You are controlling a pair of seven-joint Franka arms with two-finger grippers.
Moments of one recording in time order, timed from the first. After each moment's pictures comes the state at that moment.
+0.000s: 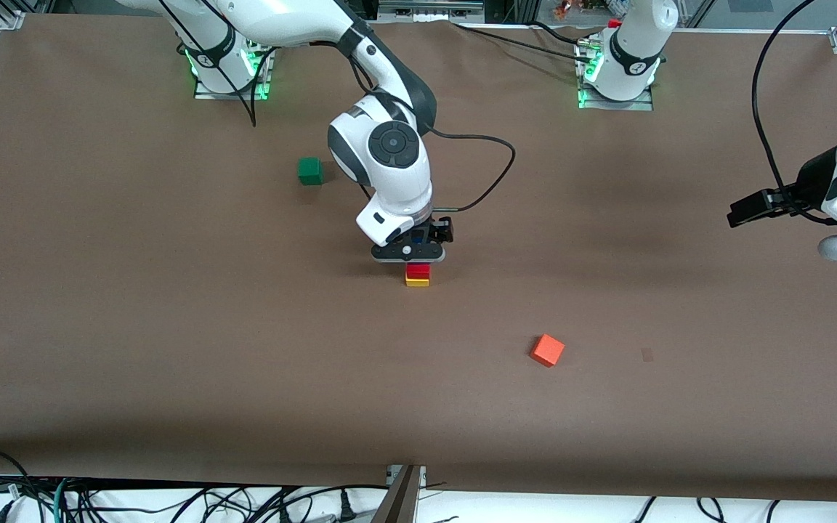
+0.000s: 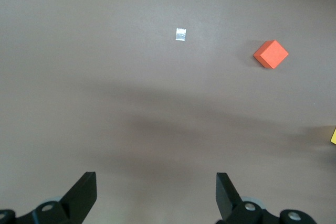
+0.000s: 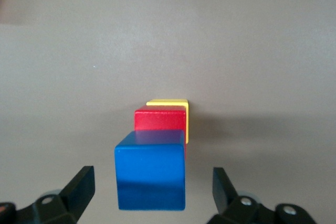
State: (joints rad) left arm 0.01 0.19 -0.03 -1.42 -0.01 1.49 -0.24; right arm 0.80 0.70 -0.05 -1.37 0.04 2.17 0.76
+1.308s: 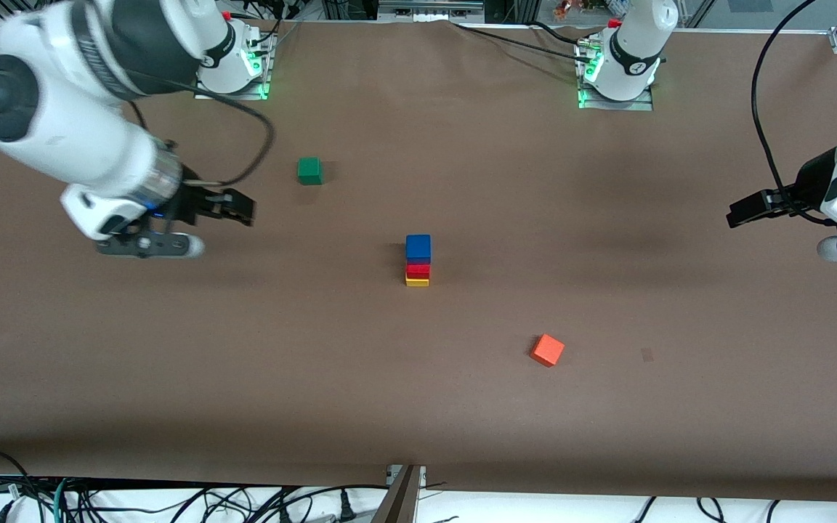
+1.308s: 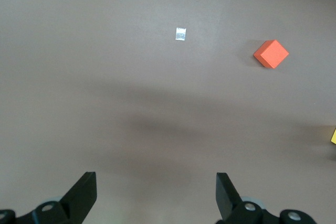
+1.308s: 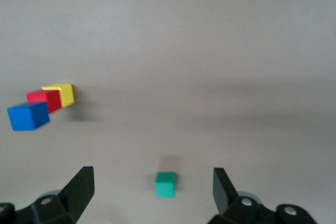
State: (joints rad) left arm 0.01 0.20 -0.03 -1.42 -0.01 1.49 -0.24; right arm 0.70 0.28 -0.50 -1.43 0.25 1.57 0.23
